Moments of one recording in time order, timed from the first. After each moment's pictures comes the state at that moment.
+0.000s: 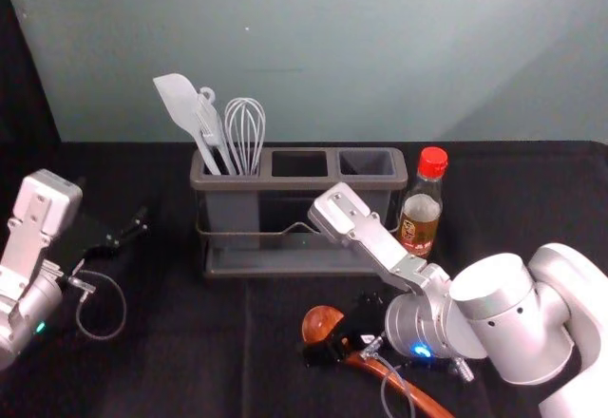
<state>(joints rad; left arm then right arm) -0.20 0.60 0.45 -1.41 -0.25 -0.12 0.03 0.29 0.29 -0.52 -1.68 -0.01 0.97 0.46</state>
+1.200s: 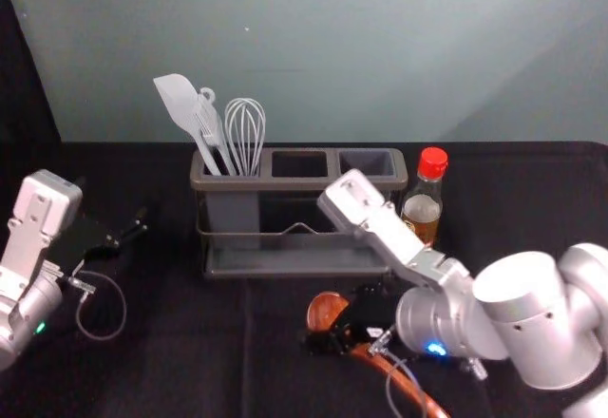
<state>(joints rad) -0.20 0.60 0.45 -1.41 -0.25 -0.12 0.03 0.24 0.29 -0.47 -1.77 -0.06 0.96 0.52</state>
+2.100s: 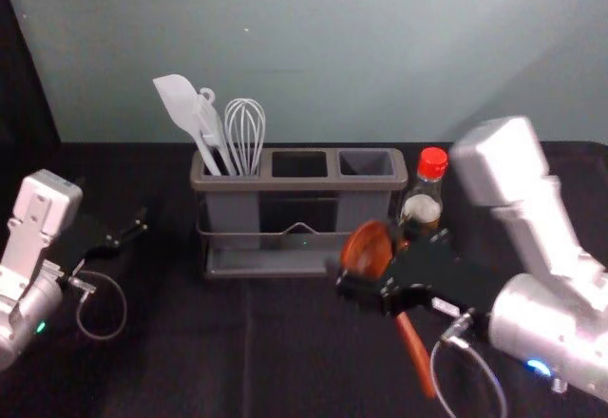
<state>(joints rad) -0.20 0.60 0.45 -1.41 -0.25 -0.12 0.03 -0.08 0.34 -0.20 -2.19 0.06 0.67 0.49</state>
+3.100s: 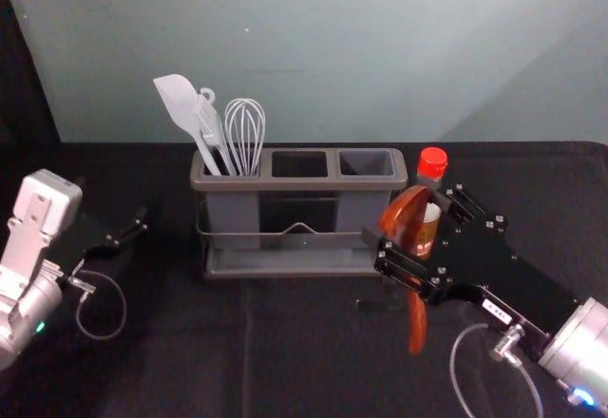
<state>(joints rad) -0.20 0.60 0.45 -1.41 -0.25 -0.12 0.03 -0.27 0.33 -0.07 -2.16 0.23 0.13 0.51</state>
